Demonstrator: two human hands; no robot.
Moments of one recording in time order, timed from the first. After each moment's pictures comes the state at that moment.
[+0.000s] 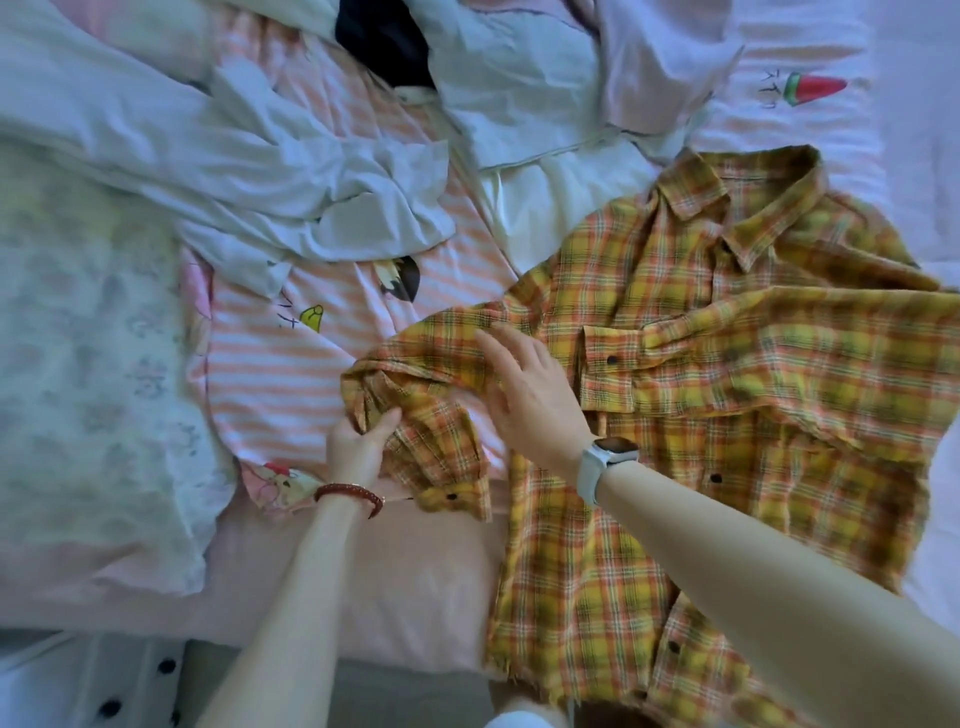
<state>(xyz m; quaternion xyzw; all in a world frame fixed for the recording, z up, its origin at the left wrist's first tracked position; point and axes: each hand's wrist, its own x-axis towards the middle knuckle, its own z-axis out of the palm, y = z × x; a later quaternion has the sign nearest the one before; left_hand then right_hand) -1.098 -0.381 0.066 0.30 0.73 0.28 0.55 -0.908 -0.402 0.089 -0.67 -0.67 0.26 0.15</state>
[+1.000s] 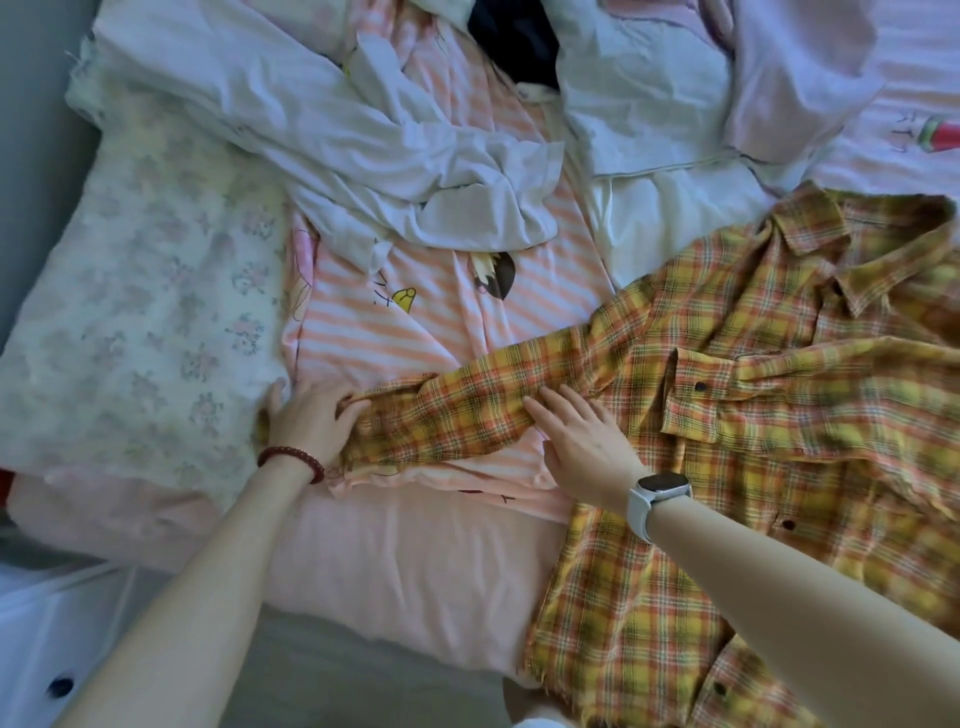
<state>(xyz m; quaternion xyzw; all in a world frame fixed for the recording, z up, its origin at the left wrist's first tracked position) -1.234 -0.345 0.050 0.70 0.69 -0.04 0.18 -0.937 -0.413 0.057 -0.59 -0.75 0.27 -0.11</state>
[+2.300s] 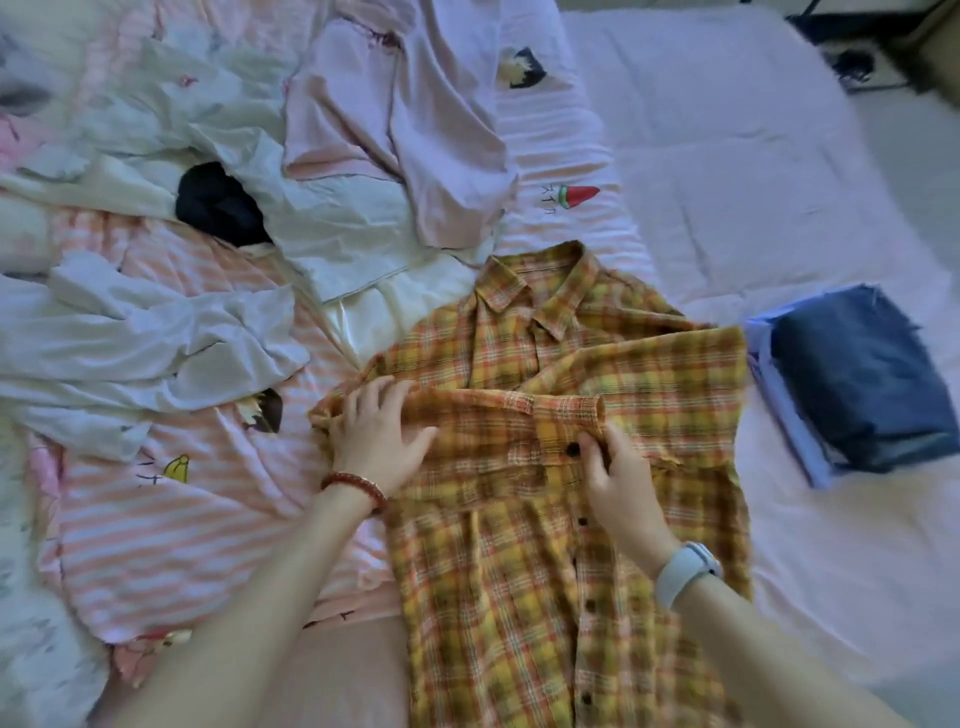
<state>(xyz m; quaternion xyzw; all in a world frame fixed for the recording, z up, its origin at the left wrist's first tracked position) -0.935 -0.334 0.124 0.82 0.51 0.01 0.26 -0.754 -0.502 0.147 -0.80 -0.33 0.30 0.39</state>
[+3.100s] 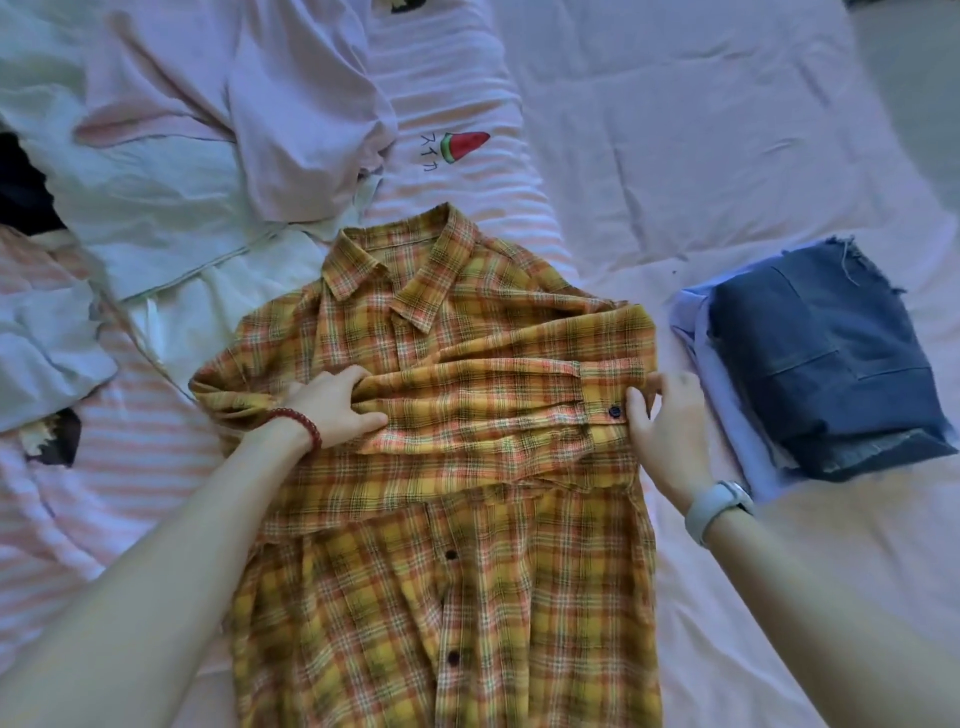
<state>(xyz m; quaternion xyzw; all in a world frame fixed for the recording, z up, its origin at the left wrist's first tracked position) -0.780 -0.320 0.044 0.82 0.45 -0.24 0.24 -0.521 -0.552 0.060 -0.90 -0.30 0.15 0.28</state>
